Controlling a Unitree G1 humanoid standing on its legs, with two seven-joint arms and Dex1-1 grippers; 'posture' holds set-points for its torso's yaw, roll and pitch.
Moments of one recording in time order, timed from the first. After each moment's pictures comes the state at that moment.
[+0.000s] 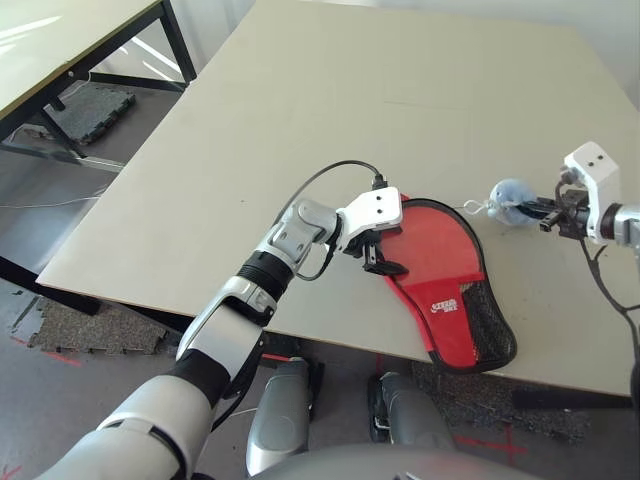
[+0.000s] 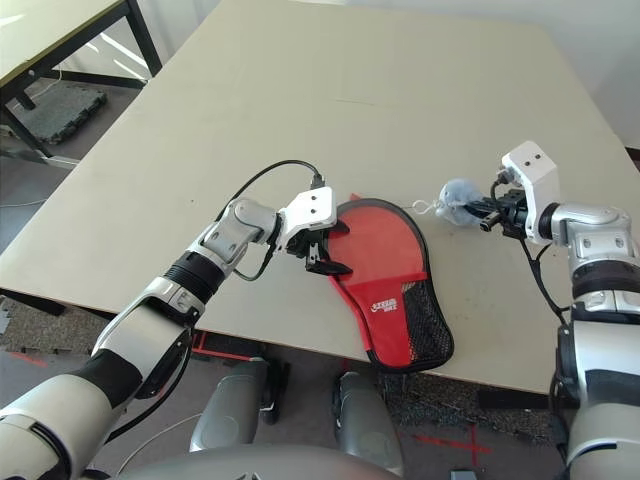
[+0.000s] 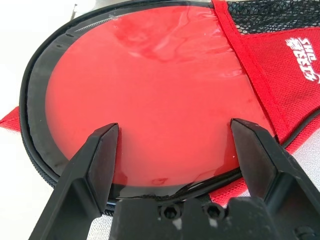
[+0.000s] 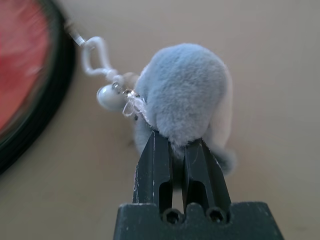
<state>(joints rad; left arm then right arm) -0.85 0.09 -0.40 0.72 0.08 0.08 -1.14 -0.60 -0.89 -0.04 0.84 0.10 0.23 1.17</state>
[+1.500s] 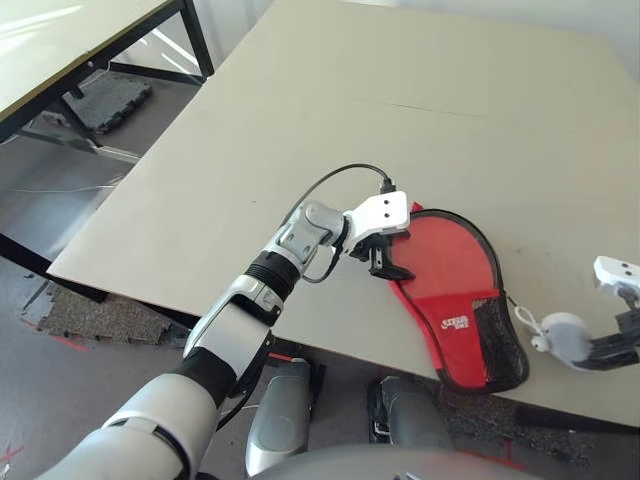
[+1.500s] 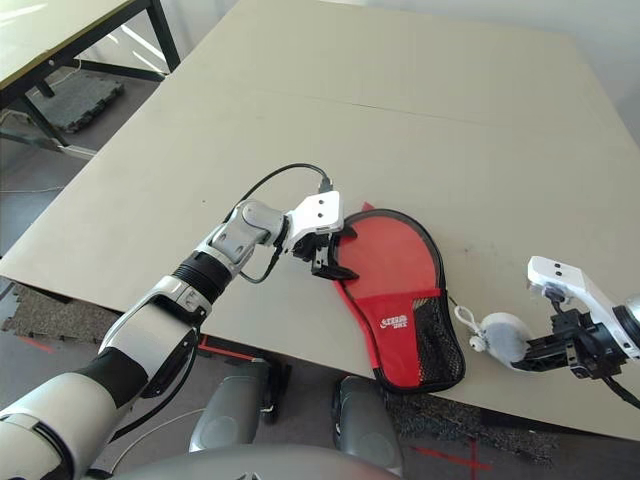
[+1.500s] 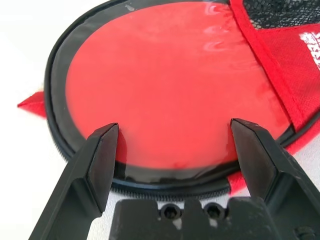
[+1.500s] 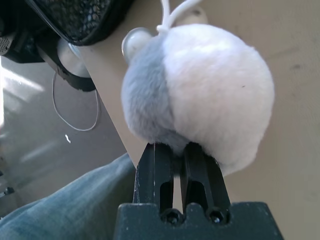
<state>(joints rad) -0.86 0.06 -0.41 0.77 0.08 0.05 -1.14 0.05 -1.26 0.07 0.36 0.26 0.36 1.59</state>
